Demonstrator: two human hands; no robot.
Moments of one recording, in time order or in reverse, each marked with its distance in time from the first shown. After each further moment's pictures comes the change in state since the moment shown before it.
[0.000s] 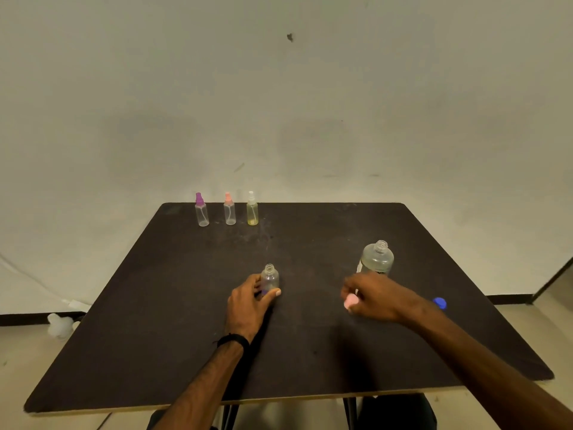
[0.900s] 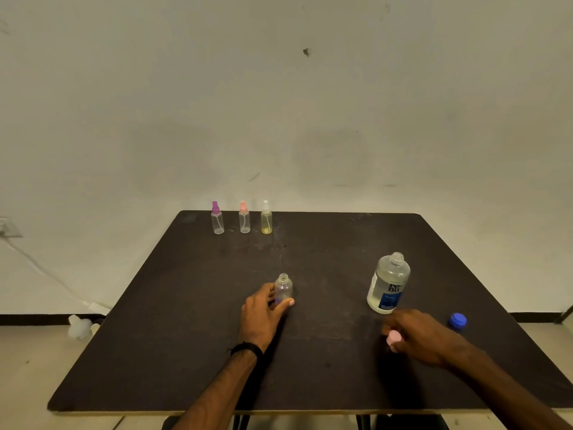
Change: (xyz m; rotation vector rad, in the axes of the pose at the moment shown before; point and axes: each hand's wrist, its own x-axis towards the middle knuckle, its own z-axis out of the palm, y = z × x) left_hand -0.001 0.002 -0.002 0.028 -0.047 -0.008; right_hand -0.034 0.043 0.031 0.016 -0.118 0.190
